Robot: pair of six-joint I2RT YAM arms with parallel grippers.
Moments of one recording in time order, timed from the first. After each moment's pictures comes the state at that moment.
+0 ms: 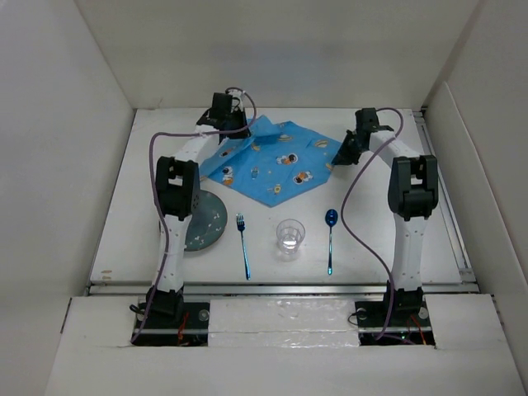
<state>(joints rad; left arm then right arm) -0.25 2.43 2.09 -0.35 0.26 -0.26 0.07 2.28 1.82 -0.57 -0.22 0.60</state>
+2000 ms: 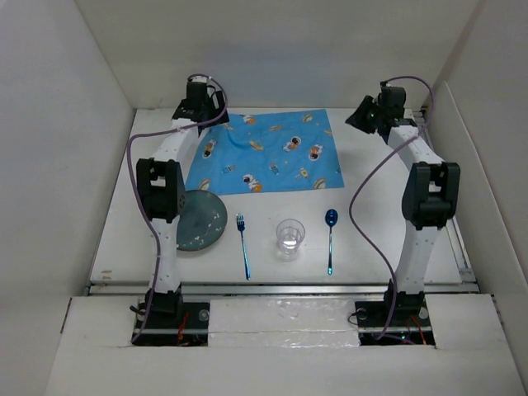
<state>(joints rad) -0.14 2.32 2.09 -0.37 -0.02 -0.31 -0.01 2.16 1.84 -0.21 -0.28 0.51</state>
